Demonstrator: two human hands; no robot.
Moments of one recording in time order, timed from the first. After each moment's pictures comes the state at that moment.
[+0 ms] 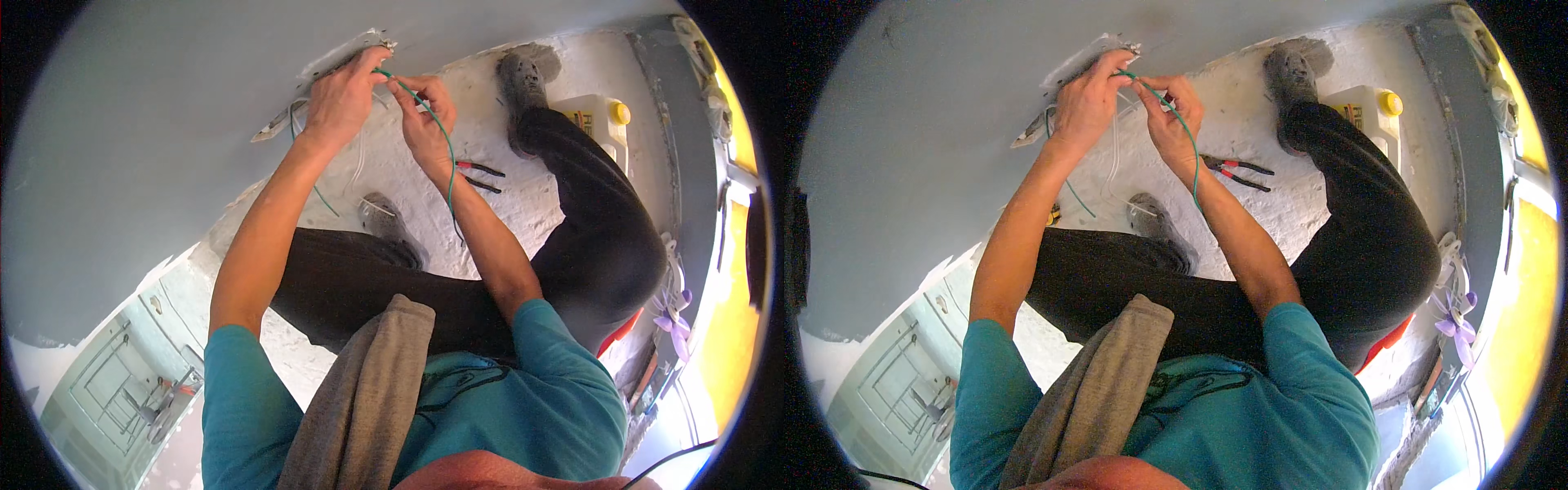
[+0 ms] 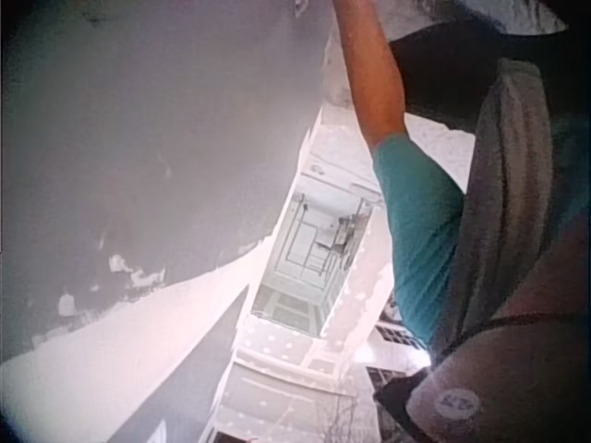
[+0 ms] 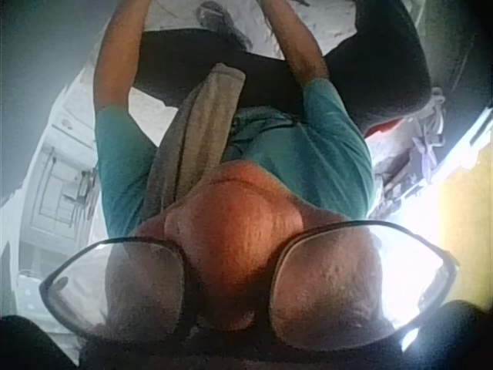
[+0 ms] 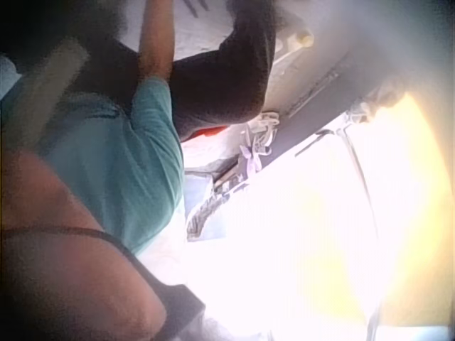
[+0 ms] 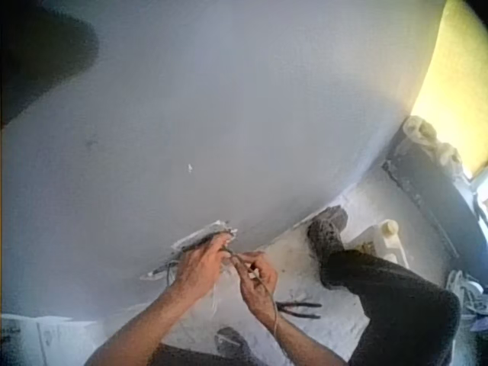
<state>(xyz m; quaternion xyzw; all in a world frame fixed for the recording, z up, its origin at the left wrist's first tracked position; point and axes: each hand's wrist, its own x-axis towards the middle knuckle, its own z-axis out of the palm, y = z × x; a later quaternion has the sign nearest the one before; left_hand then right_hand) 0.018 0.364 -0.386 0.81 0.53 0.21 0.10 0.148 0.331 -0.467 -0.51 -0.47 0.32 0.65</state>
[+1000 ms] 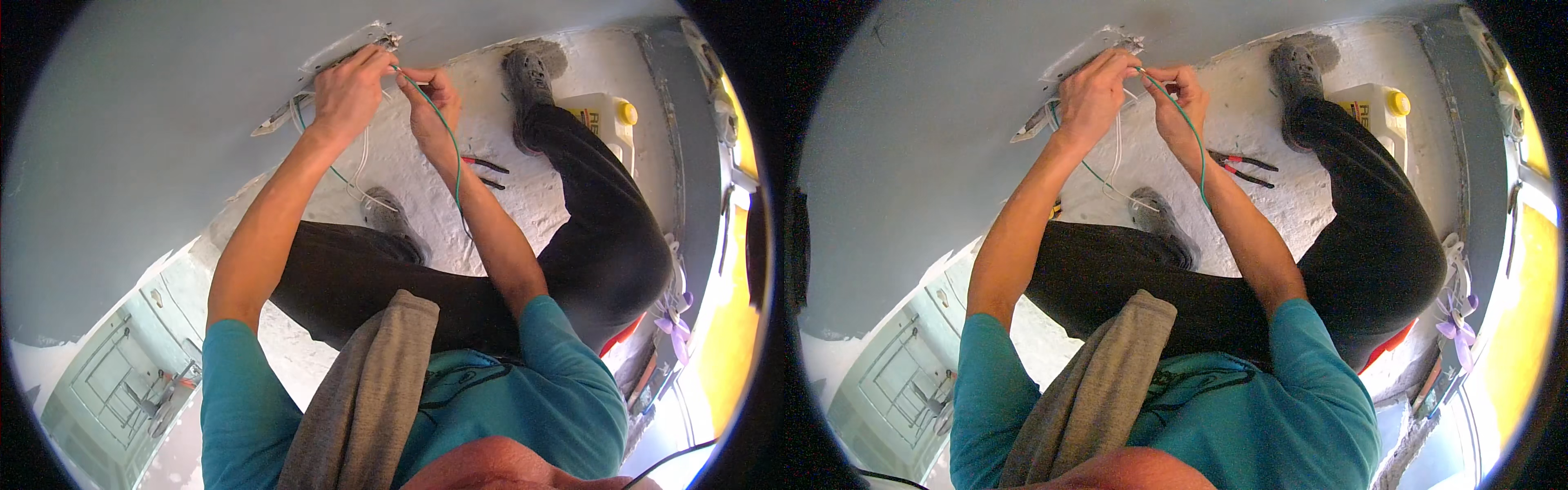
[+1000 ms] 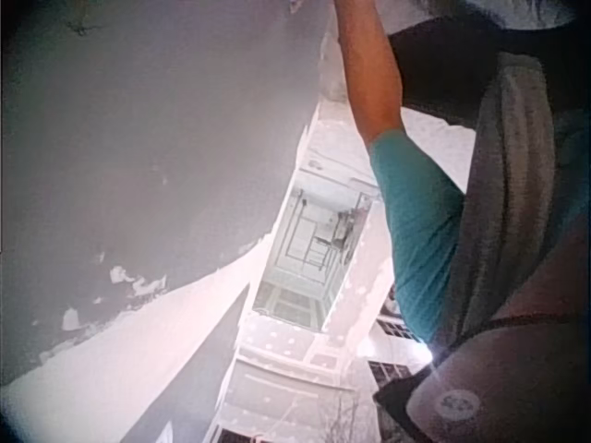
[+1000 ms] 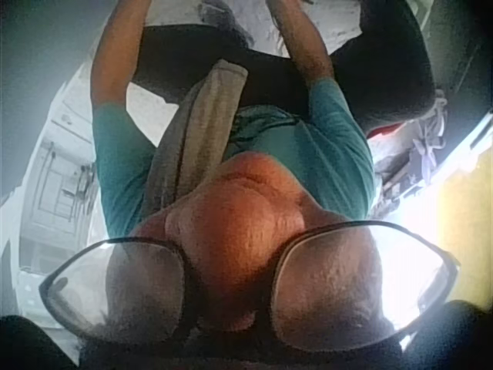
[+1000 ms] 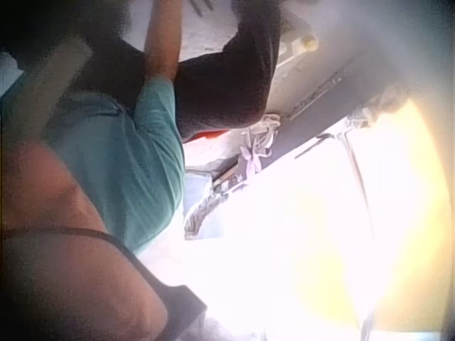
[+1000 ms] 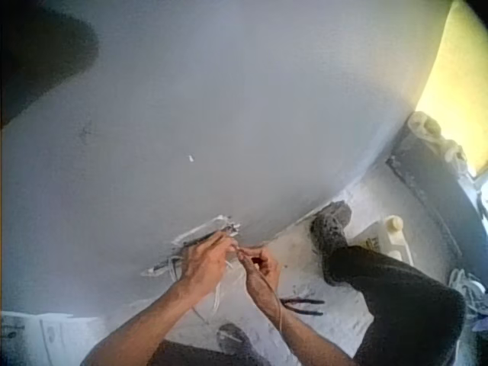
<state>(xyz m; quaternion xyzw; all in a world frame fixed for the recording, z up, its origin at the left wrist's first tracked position) 0.017 0.366 -0.390 0.82 0.52 0.22 0.09 0.138 0.339 -0.494 -0.45 -0.40 0.46 0.65</state>
